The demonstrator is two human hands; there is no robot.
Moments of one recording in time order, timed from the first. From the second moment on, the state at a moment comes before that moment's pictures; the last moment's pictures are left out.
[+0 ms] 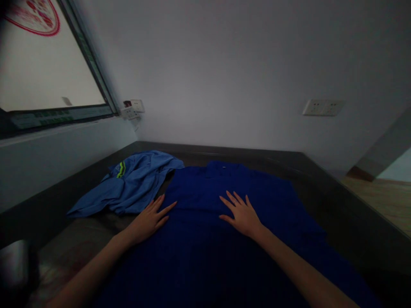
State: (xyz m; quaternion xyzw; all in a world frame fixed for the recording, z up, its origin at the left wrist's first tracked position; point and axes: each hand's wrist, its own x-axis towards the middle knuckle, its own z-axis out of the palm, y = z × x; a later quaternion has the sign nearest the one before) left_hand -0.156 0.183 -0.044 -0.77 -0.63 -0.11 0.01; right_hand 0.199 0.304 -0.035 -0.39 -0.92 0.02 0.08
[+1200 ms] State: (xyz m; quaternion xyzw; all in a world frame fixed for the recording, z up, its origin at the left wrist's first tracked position) left_hand -0.129 0.336 -0.051 -0.68 -0.72 -0.11 0.06; right_hand 0.348 0.238 -0.035 -0.37 -0.92 0.14 0.04
